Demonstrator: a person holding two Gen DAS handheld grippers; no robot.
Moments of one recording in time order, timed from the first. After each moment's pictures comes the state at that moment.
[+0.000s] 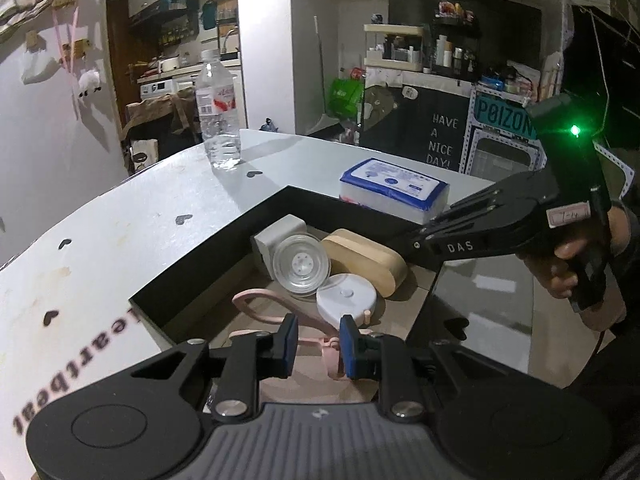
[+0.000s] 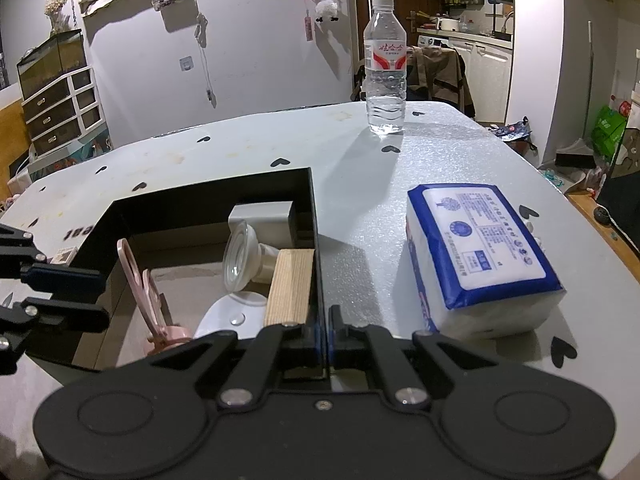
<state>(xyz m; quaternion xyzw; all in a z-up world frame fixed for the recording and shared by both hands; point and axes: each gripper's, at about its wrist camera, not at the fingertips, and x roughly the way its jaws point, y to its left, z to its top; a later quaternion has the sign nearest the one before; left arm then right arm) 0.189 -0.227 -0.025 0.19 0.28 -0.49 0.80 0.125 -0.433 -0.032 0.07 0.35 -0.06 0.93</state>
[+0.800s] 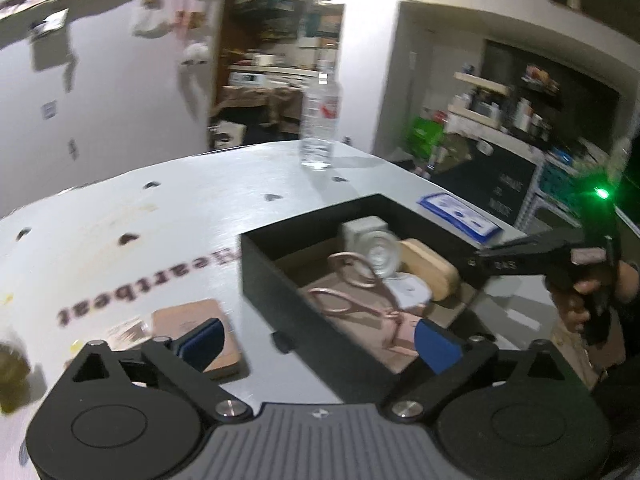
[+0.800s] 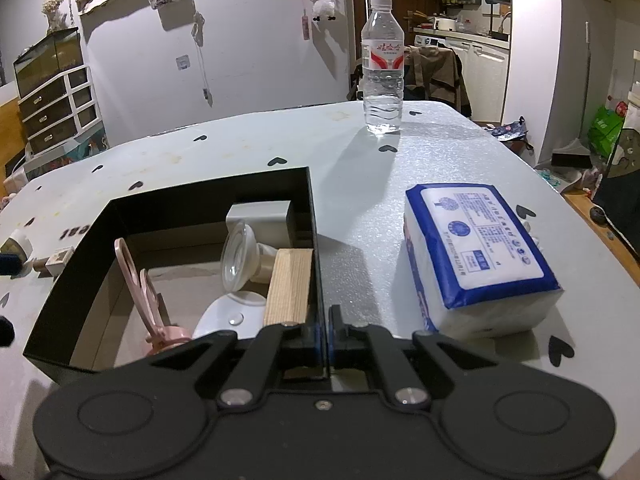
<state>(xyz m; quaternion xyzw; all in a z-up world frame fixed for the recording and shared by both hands) 0.186 -0.150 -0.022 0.07 0.30 -0.39 0.87 0.125 -0.434 -0.033 0.07 0.35 -0.07 0.93</state>
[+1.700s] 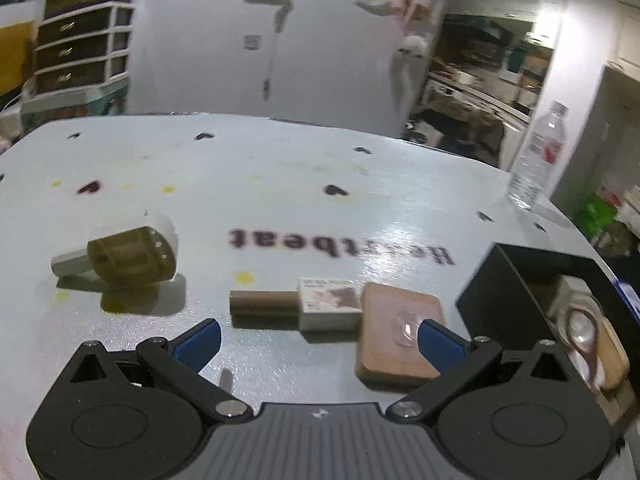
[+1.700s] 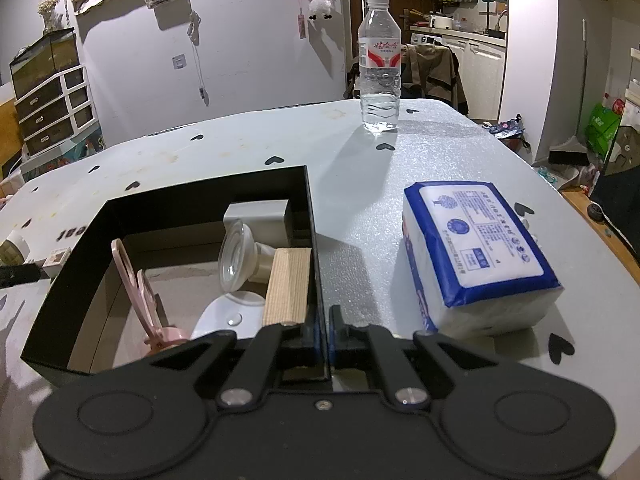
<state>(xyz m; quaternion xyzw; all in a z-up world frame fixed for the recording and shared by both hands) 0.250 -0.090 -0.061 -0.05 0.35 -0.13 0.93 0.126 -0.433 -0.034 0.07 0.35 -0.07 0.93</state>
